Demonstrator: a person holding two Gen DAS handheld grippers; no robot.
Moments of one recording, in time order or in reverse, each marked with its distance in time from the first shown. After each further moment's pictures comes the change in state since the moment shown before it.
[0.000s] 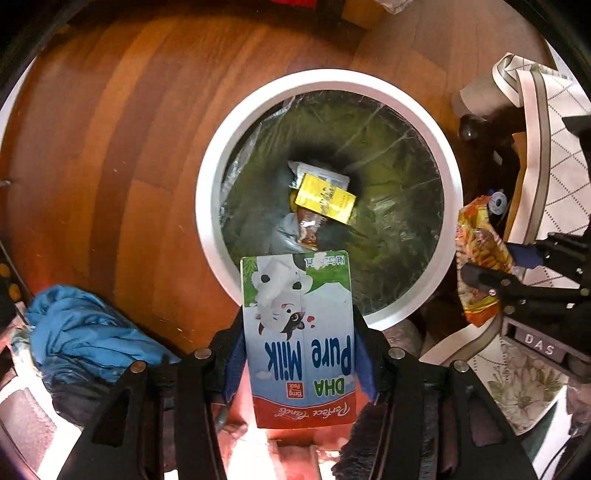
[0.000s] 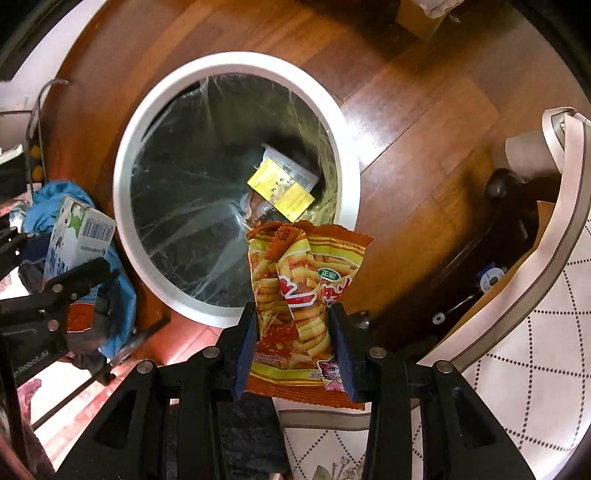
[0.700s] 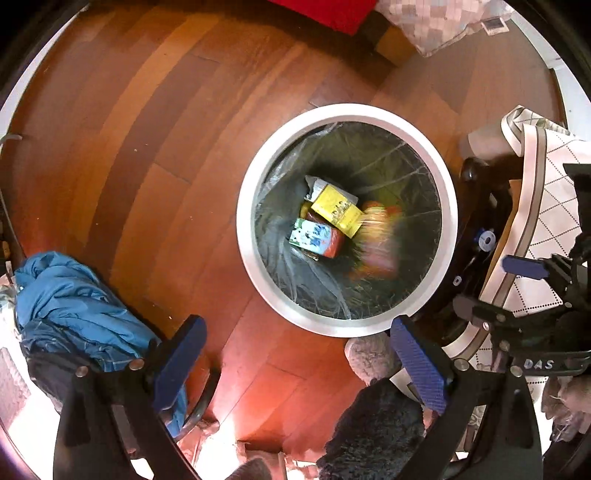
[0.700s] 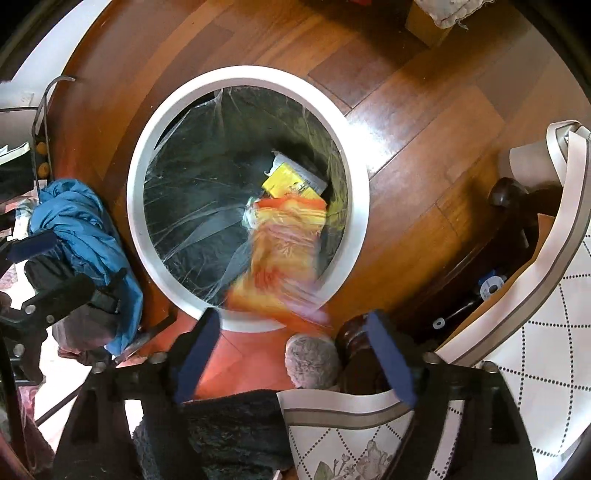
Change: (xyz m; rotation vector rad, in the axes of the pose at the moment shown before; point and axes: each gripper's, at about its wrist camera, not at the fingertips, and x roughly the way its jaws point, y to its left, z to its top) left arm -0.033 0.031 -0.024 -0.147 -0.087 -0.039; right arm -0.017 0.005 0.005 -0.014 -0.011 0.021
